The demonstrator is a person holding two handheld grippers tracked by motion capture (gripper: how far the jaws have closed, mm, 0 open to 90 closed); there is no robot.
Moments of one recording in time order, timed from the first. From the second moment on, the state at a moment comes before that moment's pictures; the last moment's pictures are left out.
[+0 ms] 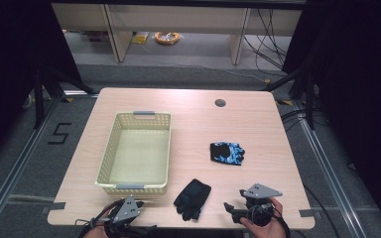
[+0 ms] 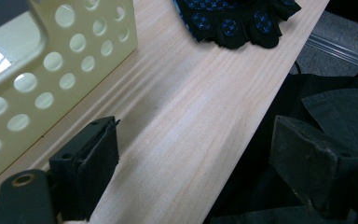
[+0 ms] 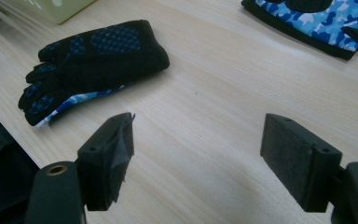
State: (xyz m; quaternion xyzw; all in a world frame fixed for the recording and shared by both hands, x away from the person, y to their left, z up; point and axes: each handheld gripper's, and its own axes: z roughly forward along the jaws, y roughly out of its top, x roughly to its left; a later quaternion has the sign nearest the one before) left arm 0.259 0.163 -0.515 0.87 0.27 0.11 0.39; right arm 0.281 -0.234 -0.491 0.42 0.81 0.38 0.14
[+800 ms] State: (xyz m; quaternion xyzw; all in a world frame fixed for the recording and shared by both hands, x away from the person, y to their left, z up) left arm 0.254 0.113 -0.512 0.85 0.26 0.08 0.45; right arm 0.305 -0.202 -0.475 0.33 0.84 0.40 0.15
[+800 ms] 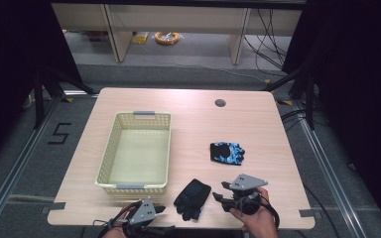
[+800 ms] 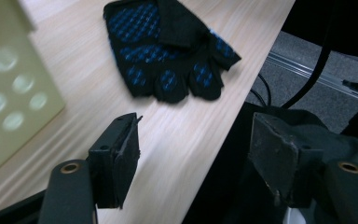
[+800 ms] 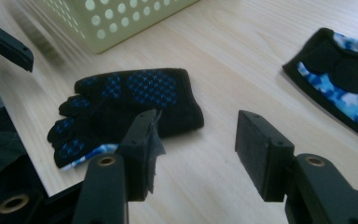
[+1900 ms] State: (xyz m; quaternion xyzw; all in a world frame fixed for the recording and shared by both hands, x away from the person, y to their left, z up) left arm 0.278 0.061 -0.517 0.89 0.21 0.12 0.39; right arm 0.372 -0.154 -0.505 0.35 0.86 0.37 0.04
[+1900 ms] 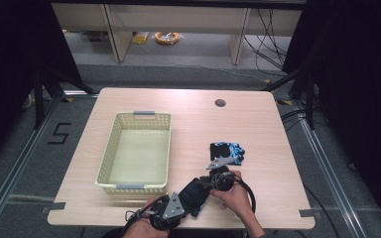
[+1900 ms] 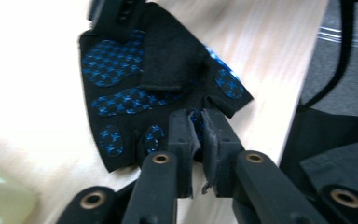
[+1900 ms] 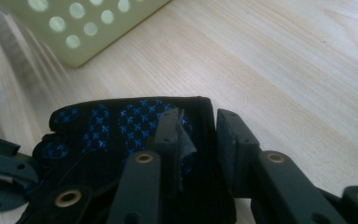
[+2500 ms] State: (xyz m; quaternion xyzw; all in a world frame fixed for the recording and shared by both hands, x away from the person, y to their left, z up) left arm 0.296 0.057 -0.505 0.88 0.20 0.18 0.39; right arm 0.336 -0.199 -0.482 0.40 0.79 0.45 0.05
